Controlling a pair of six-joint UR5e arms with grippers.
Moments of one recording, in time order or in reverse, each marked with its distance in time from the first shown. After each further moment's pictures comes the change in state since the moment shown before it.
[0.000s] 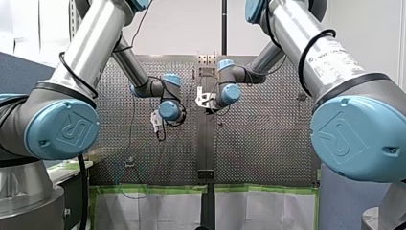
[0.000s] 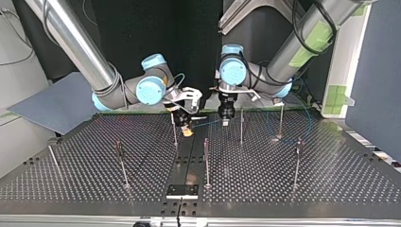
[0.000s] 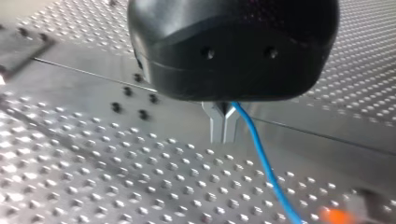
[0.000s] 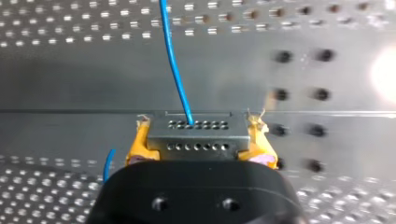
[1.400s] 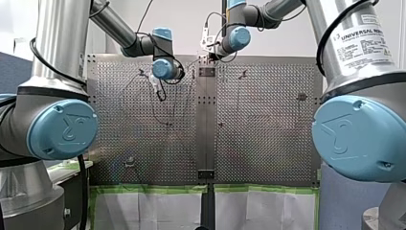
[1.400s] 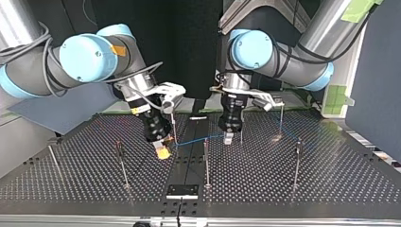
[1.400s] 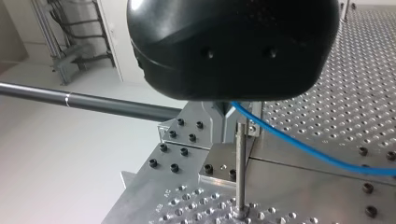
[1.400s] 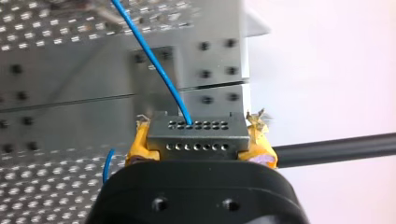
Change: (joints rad) left arm -0.002 0.336 0.018 -0.097 0.068 -0.026; right arm 0.002 -0.361 0.002 0.101 0.007 0.028
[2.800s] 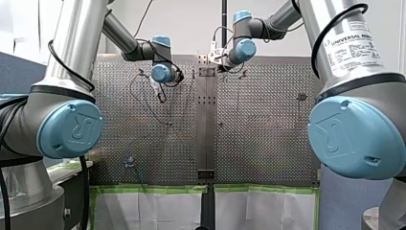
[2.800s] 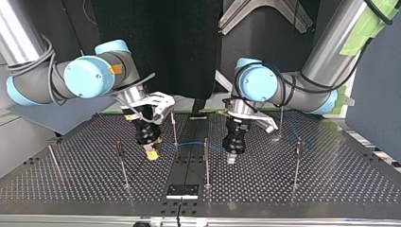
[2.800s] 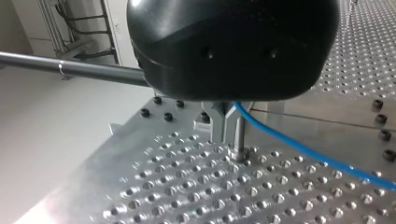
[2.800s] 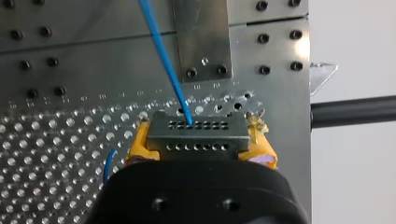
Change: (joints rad) left arm 0.087 -0.125 0.143 -0.024 0.115 -0.041; right arm -0.072 0.062 0.015 -0.012 -0.001 -0.001
